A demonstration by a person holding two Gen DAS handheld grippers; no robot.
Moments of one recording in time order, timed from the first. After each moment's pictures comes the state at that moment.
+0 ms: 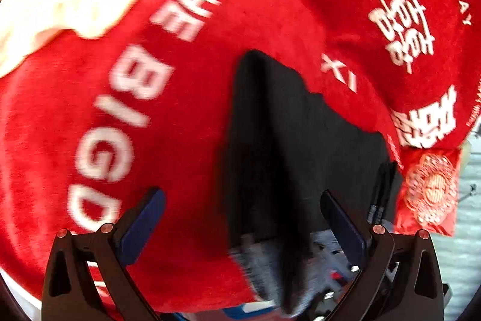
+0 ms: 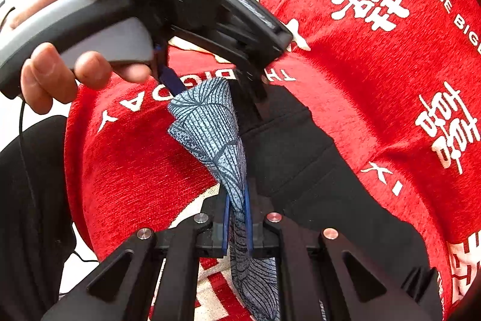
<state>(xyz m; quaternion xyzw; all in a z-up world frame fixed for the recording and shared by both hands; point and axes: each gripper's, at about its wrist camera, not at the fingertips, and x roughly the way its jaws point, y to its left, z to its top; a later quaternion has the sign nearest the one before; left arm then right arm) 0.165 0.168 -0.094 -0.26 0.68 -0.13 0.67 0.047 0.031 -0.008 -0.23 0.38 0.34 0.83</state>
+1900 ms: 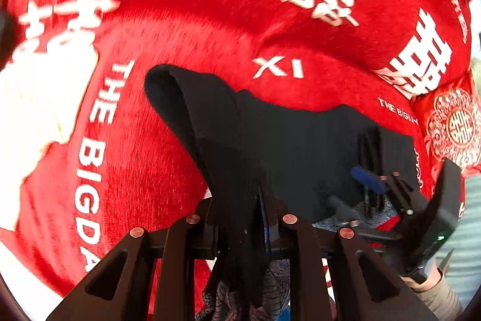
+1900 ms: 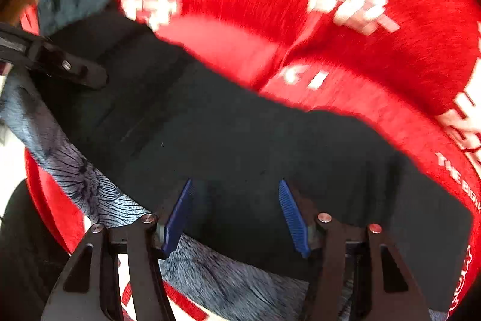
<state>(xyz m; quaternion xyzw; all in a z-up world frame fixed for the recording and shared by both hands) 0.158 0.062 0.007 -0.06 0.62 -0.15 0.76 0.096 -0.126 -0.007 -0.05 0.49 0.17 0.85</state>
